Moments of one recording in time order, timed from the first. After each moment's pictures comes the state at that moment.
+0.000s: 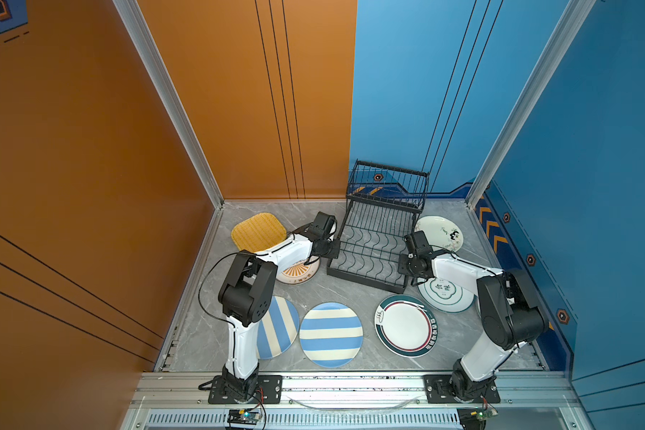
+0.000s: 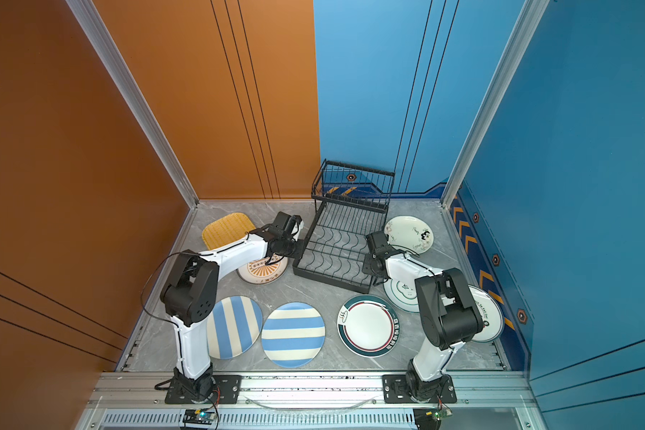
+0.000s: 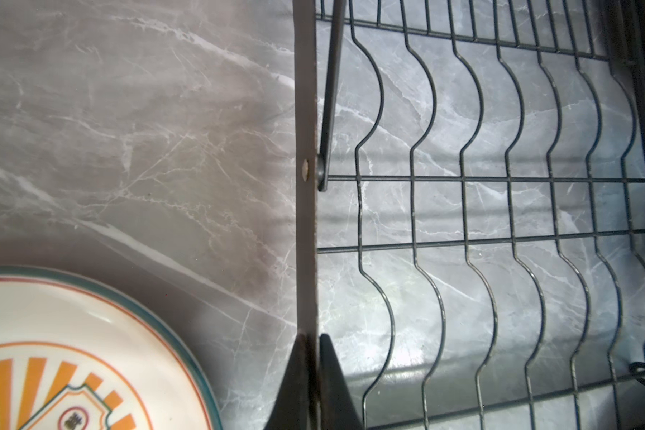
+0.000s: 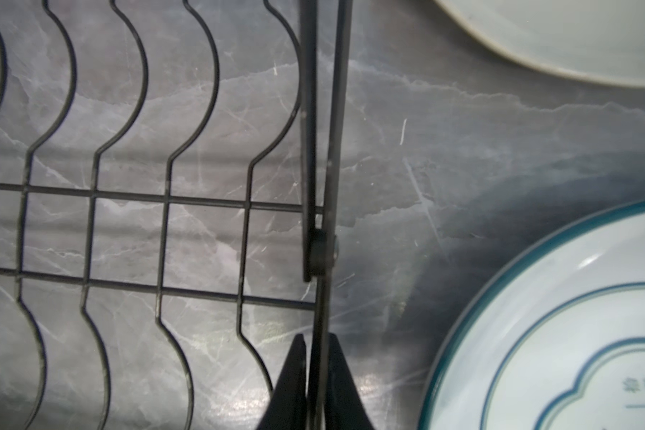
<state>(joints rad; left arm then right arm) -0.49 1.98 1.43 -0.42 0.08 -0.28 0.29 1.71 0.98 -0.36 0.14 0.51</state>
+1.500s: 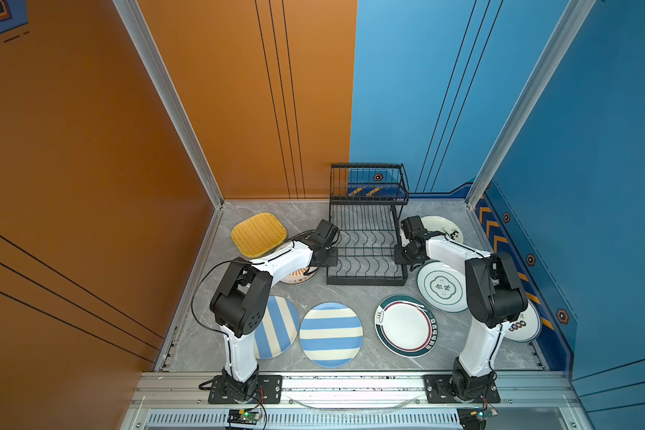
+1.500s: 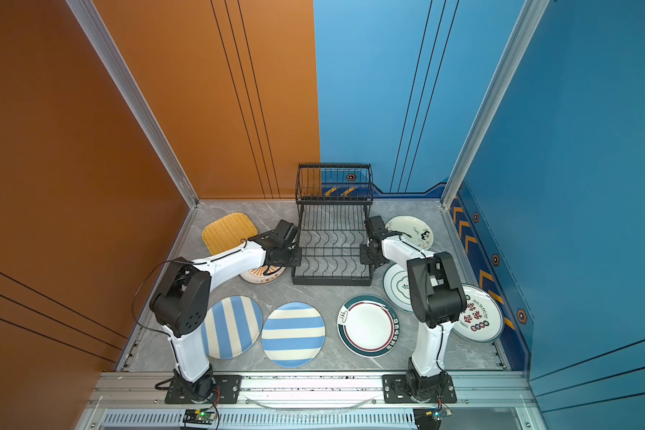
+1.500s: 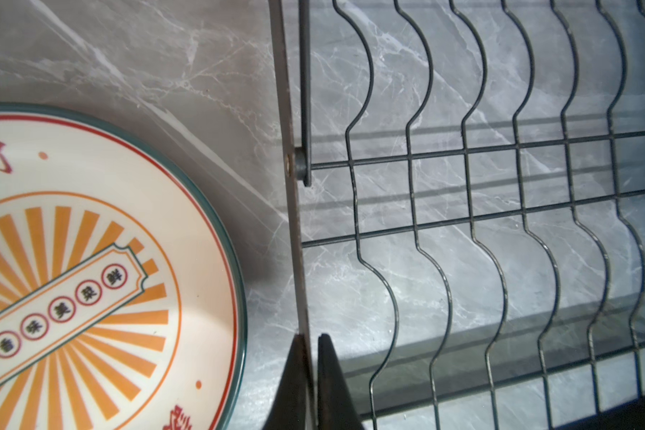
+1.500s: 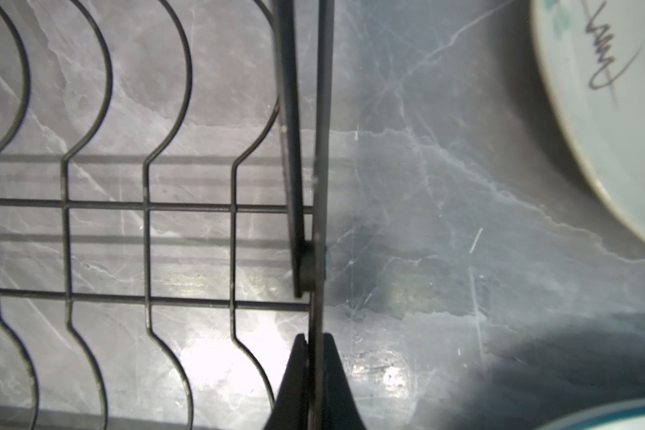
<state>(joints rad) -0.56 1.87 1.32 -0.50 -0.06 -0.46 0.25 1.89 1.25 -0.52 0.01 0.24</state>
